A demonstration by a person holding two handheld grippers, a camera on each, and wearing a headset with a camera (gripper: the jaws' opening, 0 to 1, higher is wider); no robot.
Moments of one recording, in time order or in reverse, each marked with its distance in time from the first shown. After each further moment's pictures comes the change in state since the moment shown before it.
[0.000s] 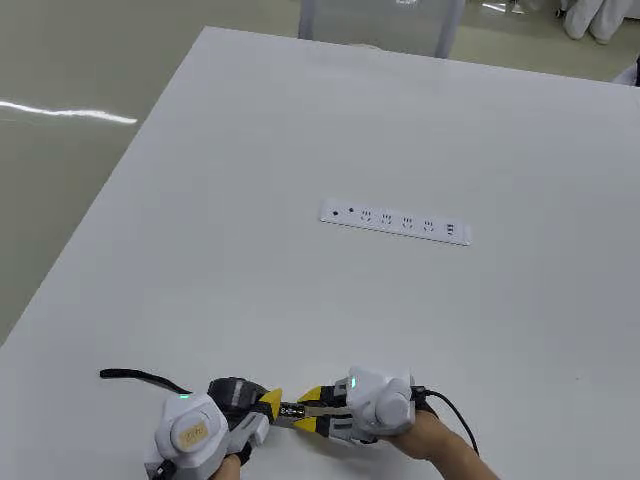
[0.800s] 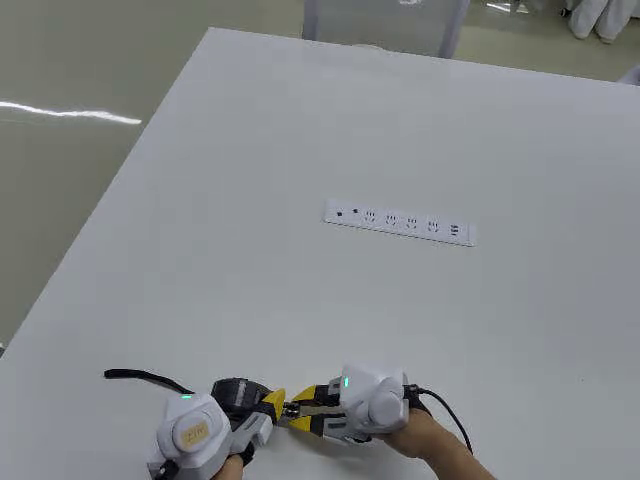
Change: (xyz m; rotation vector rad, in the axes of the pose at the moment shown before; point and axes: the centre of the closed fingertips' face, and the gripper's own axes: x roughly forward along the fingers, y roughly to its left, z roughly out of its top) left arm 0.000 0.000 0.001 -0.010 0.004 -0.007; right arm 0.013 0.000 0.007 -0.014 -0.004 0.013
